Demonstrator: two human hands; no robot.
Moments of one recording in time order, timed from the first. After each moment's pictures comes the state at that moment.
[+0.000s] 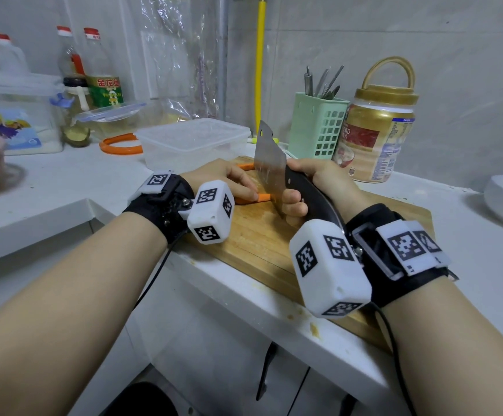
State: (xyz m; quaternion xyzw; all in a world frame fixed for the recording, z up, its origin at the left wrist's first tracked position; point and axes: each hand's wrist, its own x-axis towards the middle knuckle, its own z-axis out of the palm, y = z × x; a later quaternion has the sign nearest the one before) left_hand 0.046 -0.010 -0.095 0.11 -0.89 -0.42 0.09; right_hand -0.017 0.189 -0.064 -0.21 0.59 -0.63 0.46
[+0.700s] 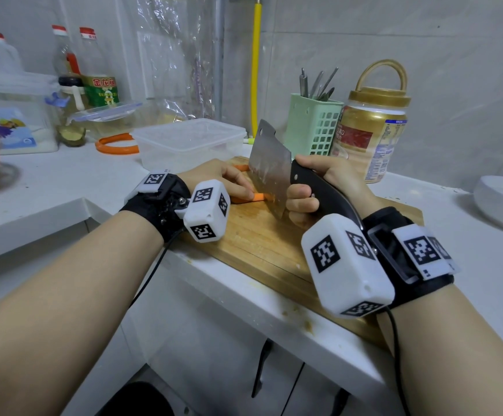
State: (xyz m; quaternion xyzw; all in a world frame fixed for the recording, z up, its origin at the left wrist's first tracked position) left_hand 0.048 -0.007 -0.093 0.09 -0.90 -0.42 0.09; right_hand -0.007 0.210 -0.054 -0.20 0.54 -0.66 0.47
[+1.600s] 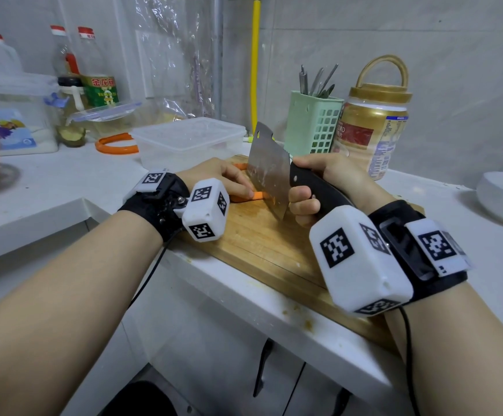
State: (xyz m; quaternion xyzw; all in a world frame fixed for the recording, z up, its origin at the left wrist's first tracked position) left_hand 0.047 -0.007 -0.093 0.10 -0.90 -0.42 0.09; right_hand -0.004 0.213 -0.045 -0.20 0.59 -0.63 0.47
